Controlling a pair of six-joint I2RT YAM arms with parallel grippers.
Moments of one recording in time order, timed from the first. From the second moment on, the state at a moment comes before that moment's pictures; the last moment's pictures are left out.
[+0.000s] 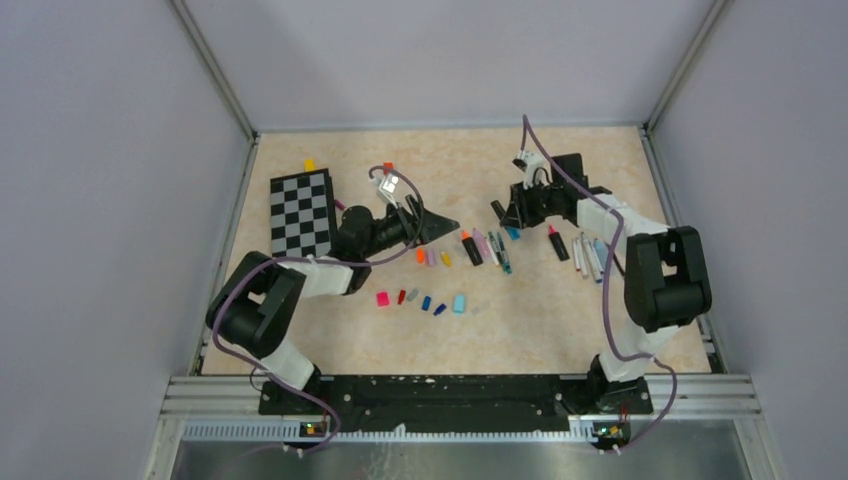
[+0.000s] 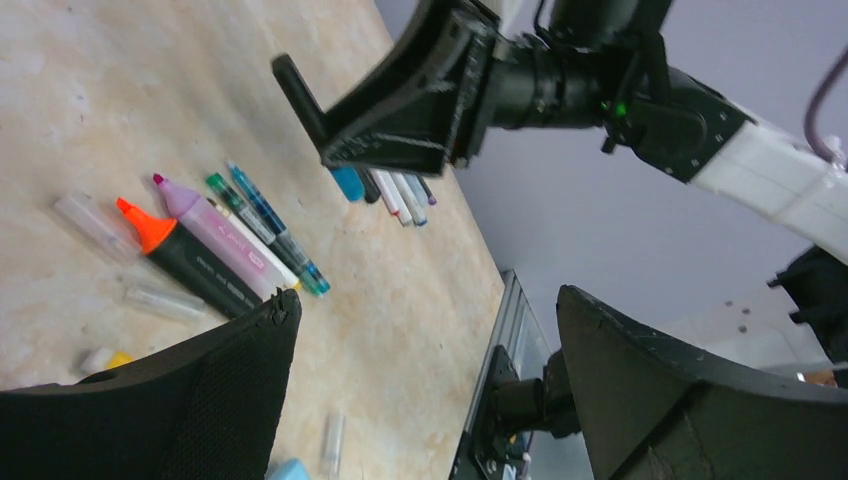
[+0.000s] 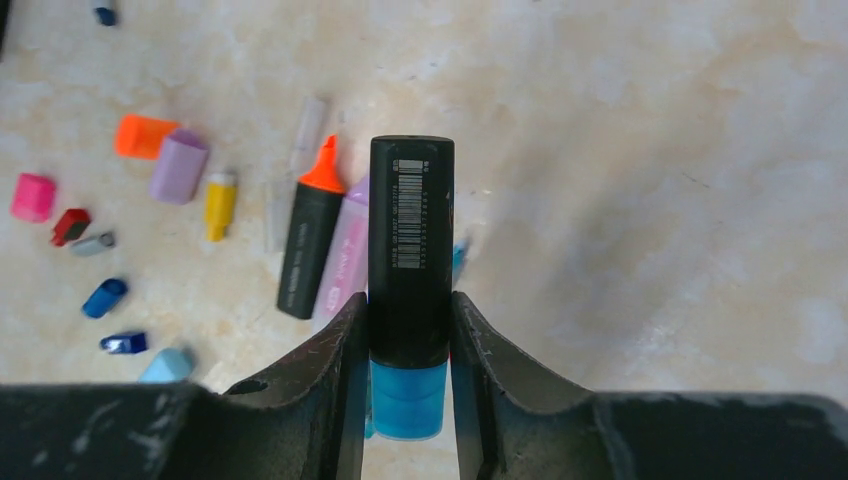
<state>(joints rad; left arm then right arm) -0.46 1.59 0.61 0.98 0.60 -1.02 0.20 1.74 1.14 -0.26 -0.53 -0.11</state>
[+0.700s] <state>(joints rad) -0.61 1.80 0.91 0.76 0.28 -1.02 0.28 1.60 1.03 -0.16 -0.71 -0.07</state>
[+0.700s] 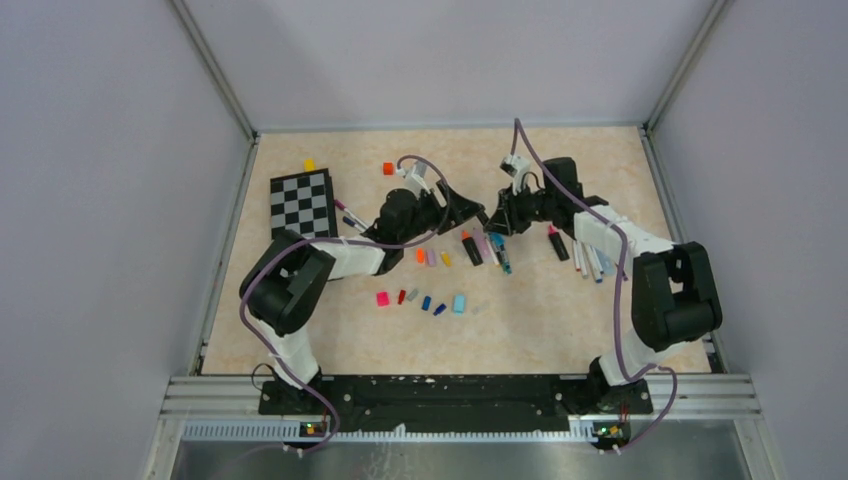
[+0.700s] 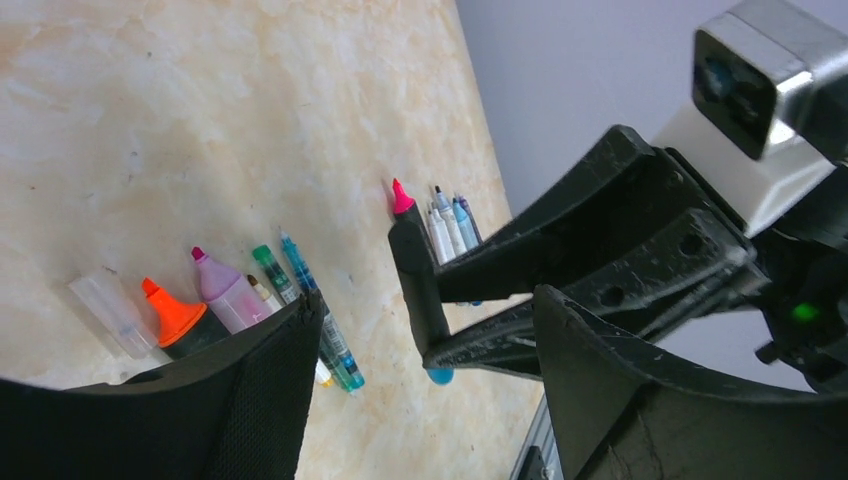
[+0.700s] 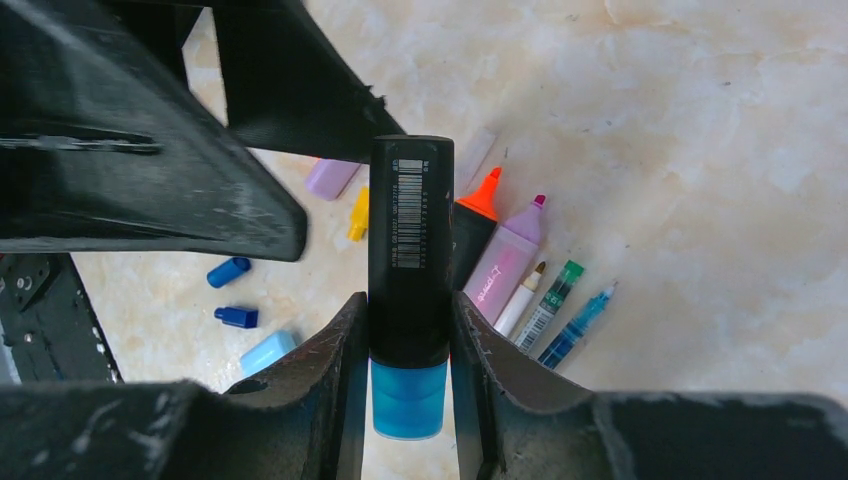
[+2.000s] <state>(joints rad) -0.54 1.65 0.77 0.94 0.41 -0.84 0.34 1.53 1.05 -0.37 -0.94 -0.37</state>
